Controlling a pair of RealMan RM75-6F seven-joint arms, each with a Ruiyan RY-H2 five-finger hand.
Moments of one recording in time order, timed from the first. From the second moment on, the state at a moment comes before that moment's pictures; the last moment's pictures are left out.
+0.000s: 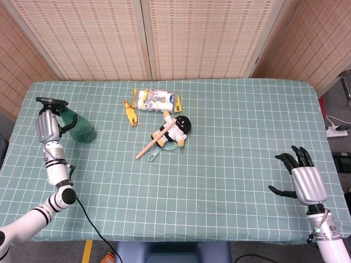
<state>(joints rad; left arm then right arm) -0.71 -1.68 -0.54 -0.92 0.85 1.09 -0.02 0.18 -1.15 0.08 -1.67 -1.46 1.38 -0.15</state>
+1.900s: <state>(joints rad) -0.62 -1.53 -0.49 -1.12 0.74 0.98 0.01 0.18 -1.14 0.07 -1.66 -1.48 1.38 -0.10</state>
